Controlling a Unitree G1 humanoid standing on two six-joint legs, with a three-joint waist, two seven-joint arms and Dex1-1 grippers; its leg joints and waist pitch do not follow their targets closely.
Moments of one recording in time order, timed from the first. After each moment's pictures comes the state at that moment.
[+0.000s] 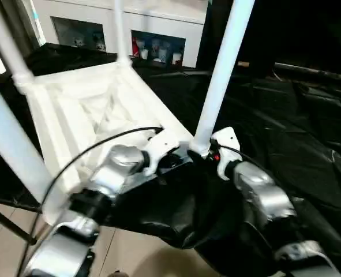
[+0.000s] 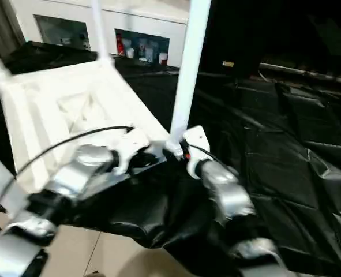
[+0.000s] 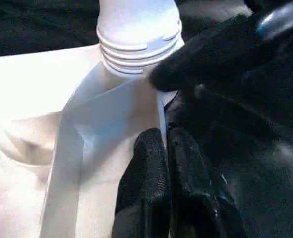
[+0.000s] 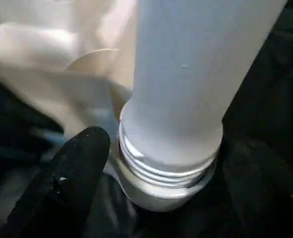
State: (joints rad) left arm -0.64 0.26 -0.30 0.57 0.11 0.24 -0.92; right arm -0.44 -0.22 0.14 0.46 0.07 0.19 0.57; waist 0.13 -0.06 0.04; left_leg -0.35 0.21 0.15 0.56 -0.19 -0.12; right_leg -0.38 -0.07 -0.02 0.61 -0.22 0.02
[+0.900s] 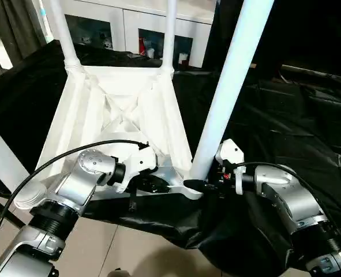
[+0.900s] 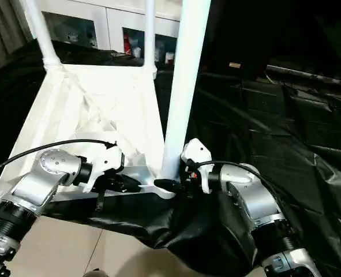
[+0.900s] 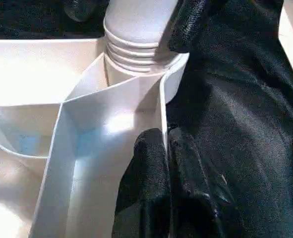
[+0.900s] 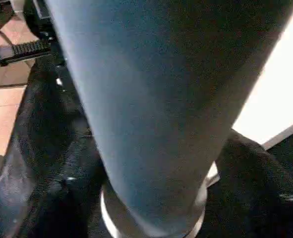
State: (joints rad) left arm -0.51 0.43 -0.34 0.38 0.00 0.18 -1.27; right arm -0.39 -0.38 0.23 0.29 0.19 0.20 1.05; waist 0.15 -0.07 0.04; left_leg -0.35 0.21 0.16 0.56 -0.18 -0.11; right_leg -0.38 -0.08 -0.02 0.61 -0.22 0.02
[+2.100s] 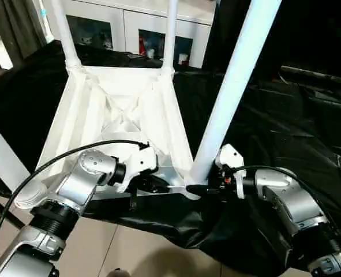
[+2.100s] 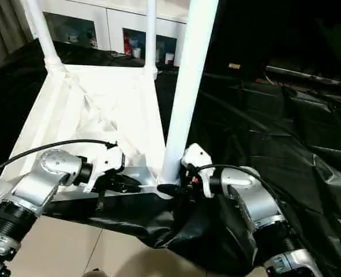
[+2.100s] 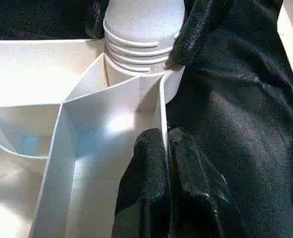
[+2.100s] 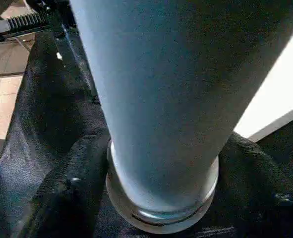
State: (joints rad) left arm -0.51 0.44 -0.34 0.38 0.00 0.18 -1.27; right arm -0.38 -0.39 0.24 0.32 0.17 0.21 1.05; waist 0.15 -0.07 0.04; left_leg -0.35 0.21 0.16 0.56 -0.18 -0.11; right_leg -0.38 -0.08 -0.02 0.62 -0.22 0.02
